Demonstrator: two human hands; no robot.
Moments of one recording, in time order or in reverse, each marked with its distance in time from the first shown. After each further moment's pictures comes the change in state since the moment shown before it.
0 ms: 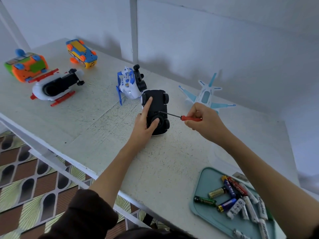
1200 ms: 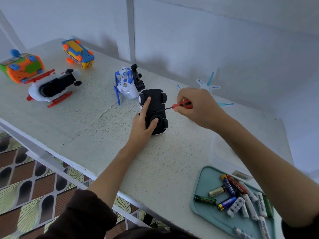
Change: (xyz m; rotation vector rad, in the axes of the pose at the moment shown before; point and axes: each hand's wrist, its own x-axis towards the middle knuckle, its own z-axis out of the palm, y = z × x) left_hand 0.001 -0.002 0.002 0.100 0.051 0.012; right_hand 0.018 -0.043 -0.012 -0.387 -0.036 -0.282
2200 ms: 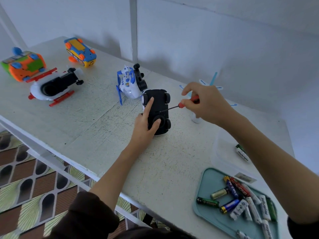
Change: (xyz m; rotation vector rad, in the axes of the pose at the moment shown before) left_hand -0.002 0.002 -0.001 0.014 0.005 -0.012; right_hand 0.006 0.009 -0.006 0.012 0.051 0.052
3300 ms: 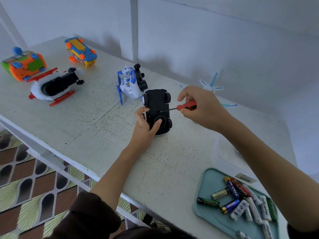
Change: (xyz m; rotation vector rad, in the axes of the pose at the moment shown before) left_hand -0.005 0.000 0.001 -0.078 0.035 -0.022; right_hand -0.009 -0.009 0.008 0.074 0.021 -0.055
